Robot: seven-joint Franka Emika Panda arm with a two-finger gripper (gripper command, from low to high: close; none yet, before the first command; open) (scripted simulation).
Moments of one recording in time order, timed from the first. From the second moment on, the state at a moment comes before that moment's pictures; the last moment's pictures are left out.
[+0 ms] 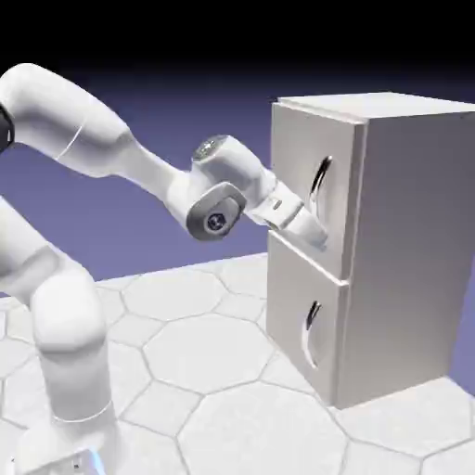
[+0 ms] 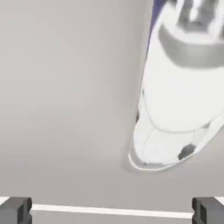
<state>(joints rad) 0.04 -0.56 -0.04 -2.80 0.00 3.03 0.75</state>
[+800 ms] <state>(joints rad) 0.37 -0.69 -0.17 -2.76 -1.02 2.82 1.55</state>
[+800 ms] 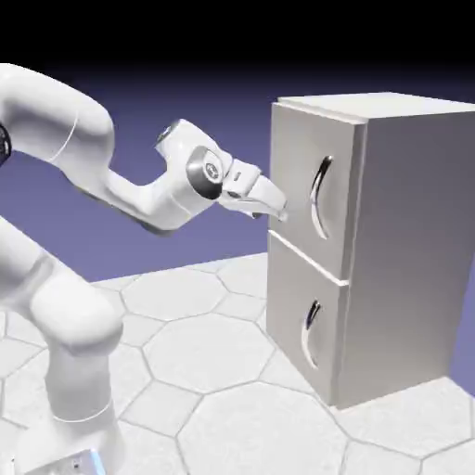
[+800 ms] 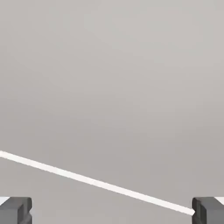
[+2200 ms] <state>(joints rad) 0.69 -1.12 -0.81 -2.77 -2.76 2.74 2.85</state>
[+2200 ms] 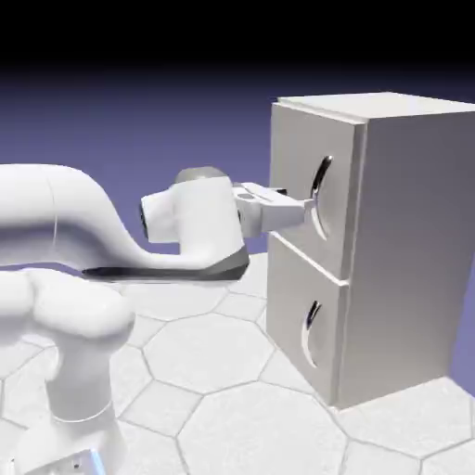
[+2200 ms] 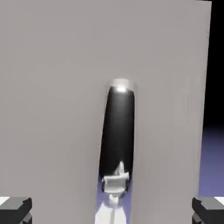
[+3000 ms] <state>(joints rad) 0.38 -1.05 -0.29 -2.93 -2.29 2.50 2.90</state>
